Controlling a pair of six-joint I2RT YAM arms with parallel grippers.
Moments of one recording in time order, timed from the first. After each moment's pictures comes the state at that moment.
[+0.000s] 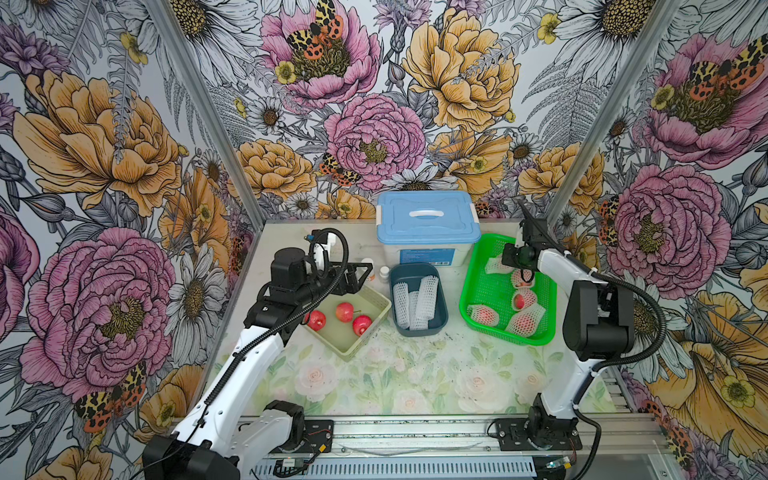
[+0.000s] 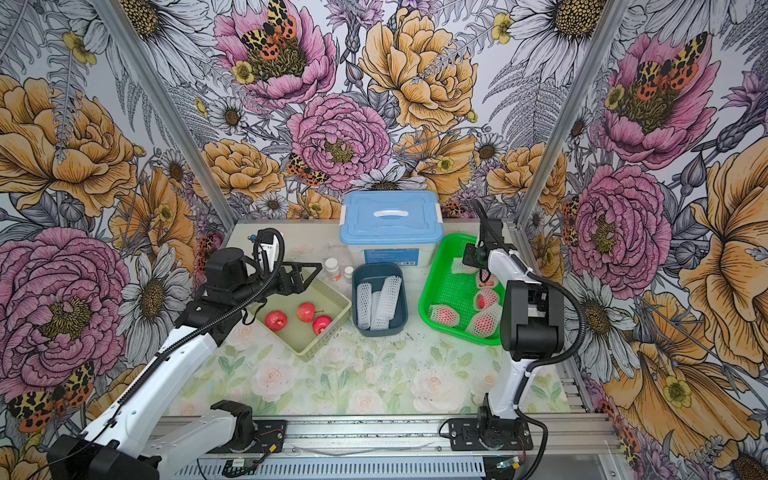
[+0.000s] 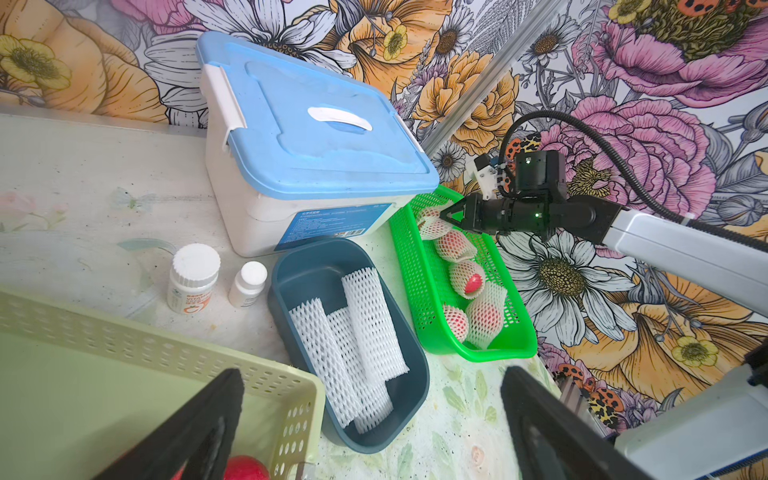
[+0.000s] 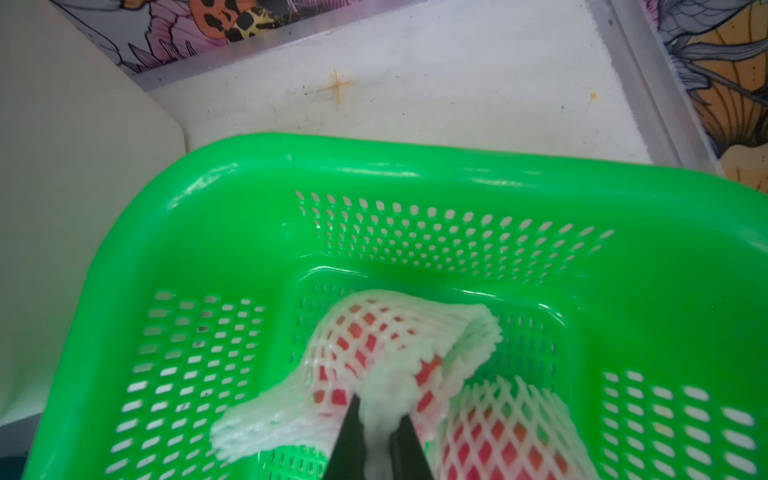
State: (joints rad) left arm -0.24 1.03 0.91 -0.28 0.51 -0.41; right arm -0.08 1.85 1.37 -0.42 -0.05 0.17
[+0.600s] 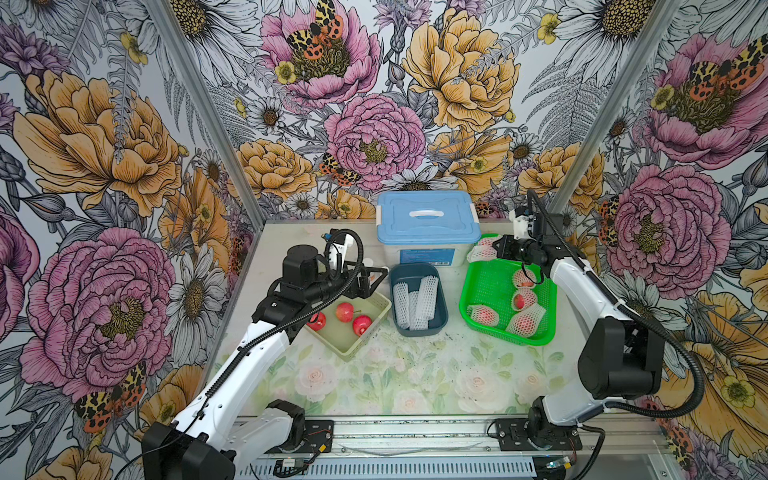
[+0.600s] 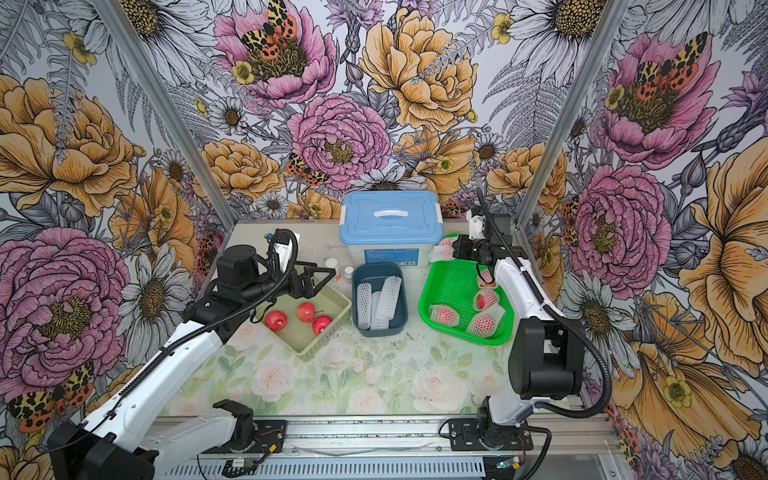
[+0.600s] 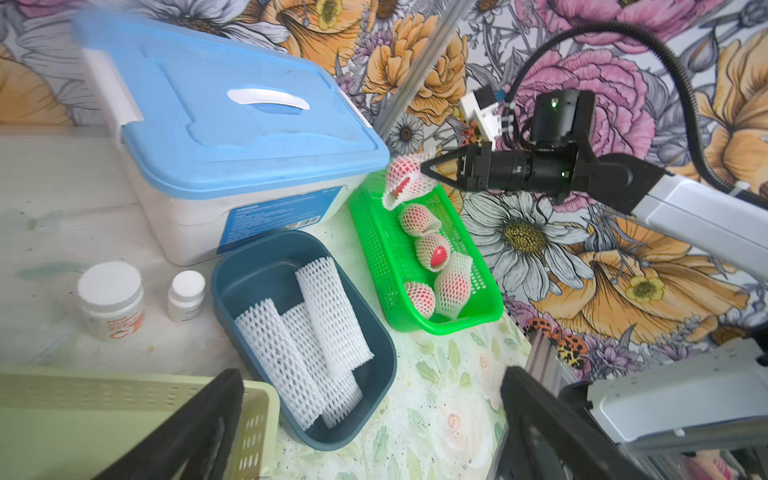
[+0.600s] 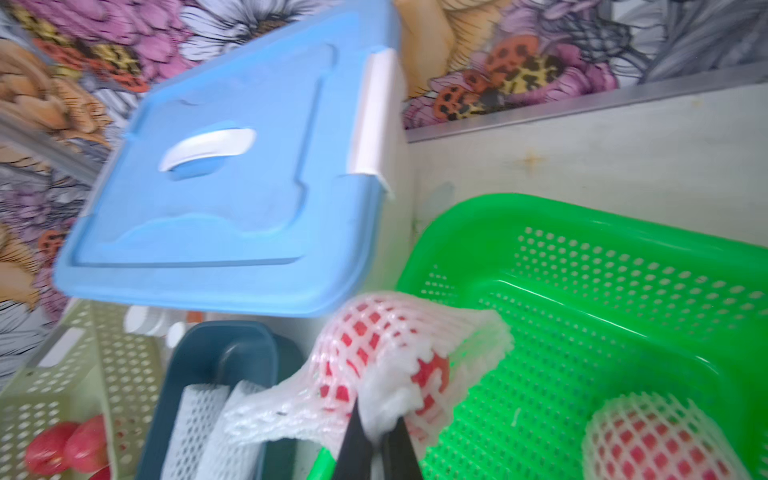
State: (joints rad) left arm -0.38 1.07 0.96 -0.28 0.58 -0.35; right arm -0.01 1.53 1.27 -0.42 -0.48 0.15
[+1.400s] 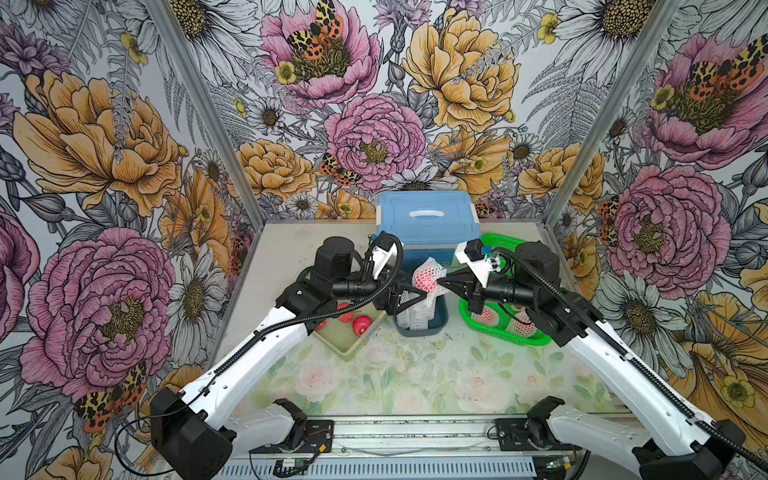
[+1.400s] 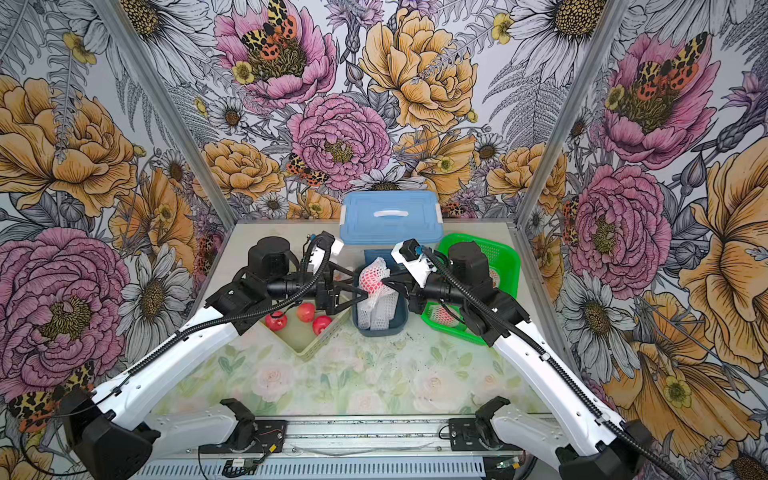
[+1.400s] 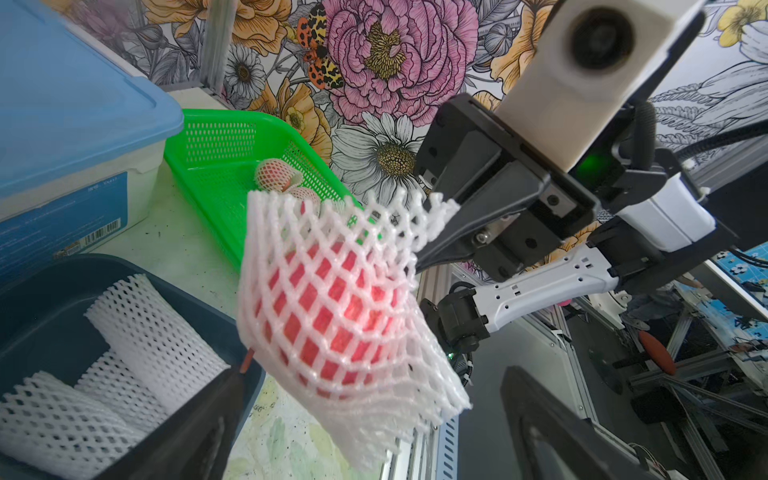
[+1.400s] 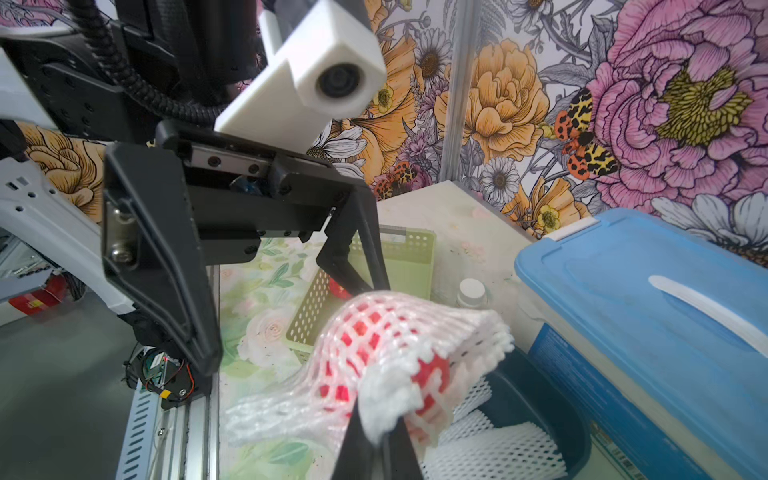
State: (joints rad) left arm -0.61 1.19 1.13 -0.34 0.78 -0.29; right arm 0.55 1.03 1.09 -0.39 -0.60 -0.18
